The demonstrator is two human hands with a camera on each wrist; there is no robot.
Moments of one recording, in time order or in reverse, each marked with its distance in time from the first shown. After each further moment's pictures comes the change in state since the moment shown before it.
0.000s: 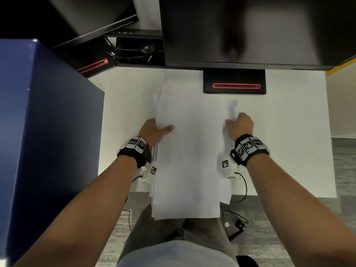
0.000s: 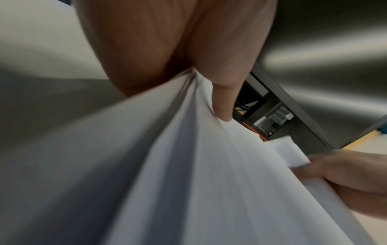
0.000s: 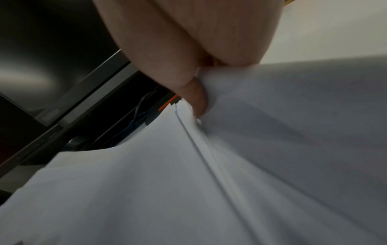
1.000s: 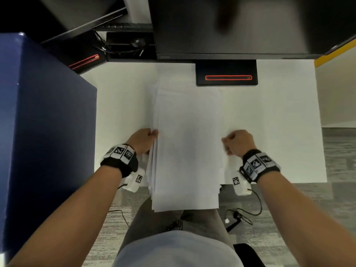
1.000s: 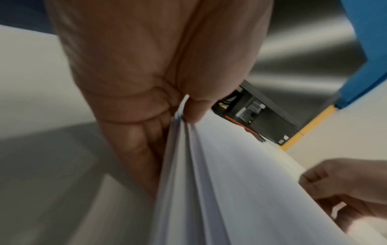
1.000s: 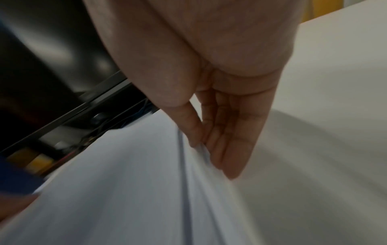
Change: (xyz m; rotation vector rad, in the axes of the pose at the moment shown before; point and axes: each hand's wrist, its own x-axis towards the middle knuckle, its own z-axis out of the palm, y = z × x) left_hand -0.031 -0.025 -0.004 0.283 -0.176 -0.122; right_hand -0.057 0.056 -0.022 -0.011 -0.277 0.046
